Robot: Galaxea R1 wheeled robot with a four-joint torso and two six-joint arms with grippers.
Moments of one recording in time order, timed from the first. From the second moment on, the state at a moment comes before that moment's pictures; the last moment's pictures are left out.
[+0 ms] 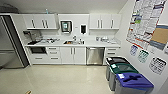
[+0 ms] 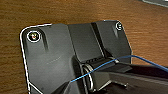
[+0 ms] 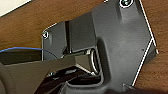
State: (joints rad) left arm 1.45 2.76 -2.29 0.00 -0.02 0.03; right arm -1.54 2.79 -2.29 -0.05 0.08 0.11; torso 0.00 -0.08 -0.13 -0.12
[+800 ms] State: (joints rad) left arm 1.45 2.75 -2.29 0.00 -0.02 0.03; right arm -1.54 2.79 -2.29 -0.05 0.08 0.11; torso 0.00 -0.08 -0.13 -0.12
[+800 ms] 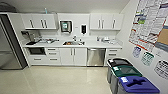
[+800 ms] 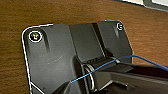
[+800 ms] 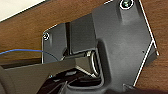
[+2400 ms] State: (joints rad) left arm 1.45 2.75 -2.28 0.00 -0.03 0.03; right arm -1.54 2.79 -2.29 -0.05 0.08 0.11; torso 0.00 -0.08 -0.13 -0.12
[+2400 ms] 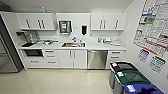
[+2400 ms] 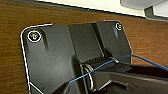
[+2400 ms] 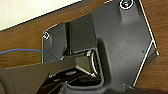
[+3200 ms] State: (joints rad) left arm 1.45 2.75 -2.28 0.00 -0.03 0.03; right arm -1.54 2.79 -2.29 -0.05 0.08 0.11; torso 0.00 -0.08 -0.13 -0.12
